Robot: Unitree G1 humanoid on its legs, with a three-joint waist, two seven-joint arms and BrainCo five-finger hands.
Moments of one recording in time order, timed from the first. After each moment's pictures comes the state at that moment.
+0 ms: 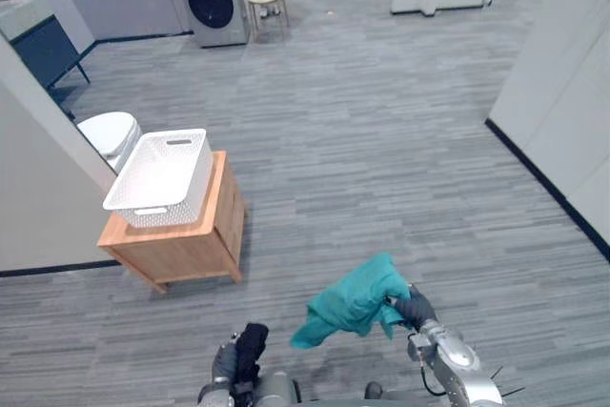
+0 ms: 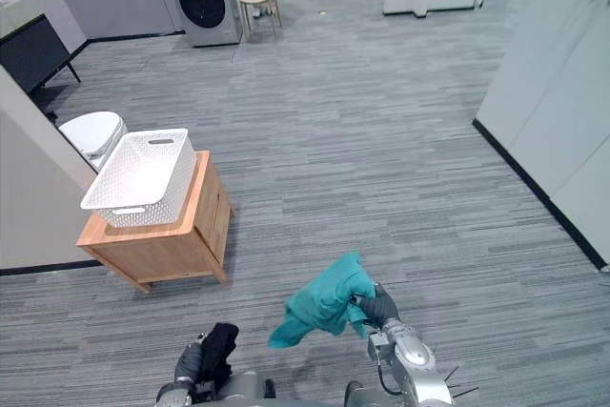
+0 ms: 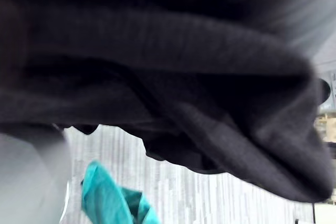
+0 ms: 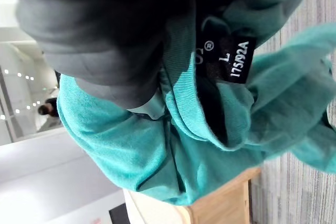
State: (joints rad) left arm 0.23 0.09 -0.03 0.66 -0.15 -0.15 0.15; right arm 0.12 -0.17 0.12 0.41 0.21 -0.07 0.18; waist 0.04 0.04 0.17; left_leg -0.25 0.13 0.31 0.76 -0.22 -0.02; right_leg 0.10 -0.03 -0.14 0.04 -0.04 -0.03
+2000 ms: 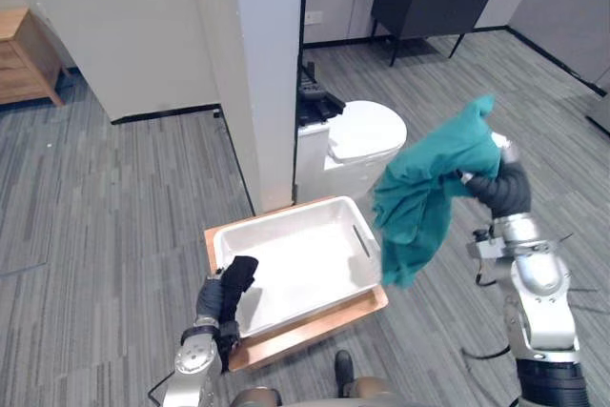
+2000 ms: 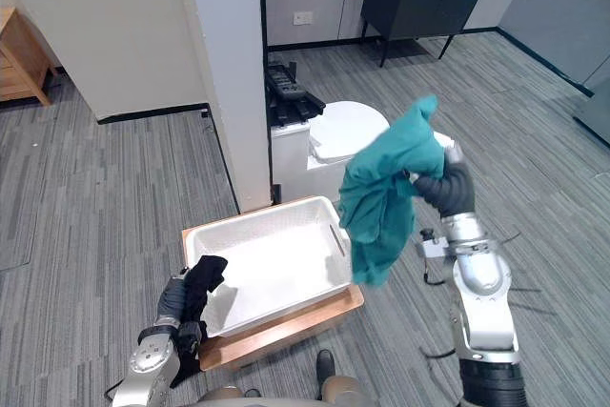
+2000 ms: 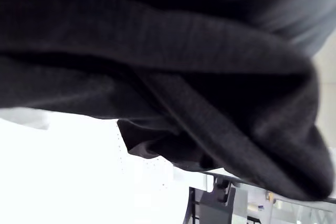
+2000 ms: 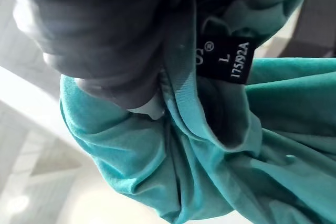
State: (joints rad) left arm 0.17 0.16 0.00 0.37 -0.20 -0.18 0.11; right arm -0.09 -0.38 -0.16 -0.35 0.20 -0.18 0.16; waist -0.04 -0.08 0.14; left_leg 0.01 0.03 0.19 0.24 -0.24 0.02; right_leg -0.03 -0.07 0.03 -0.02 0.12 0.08
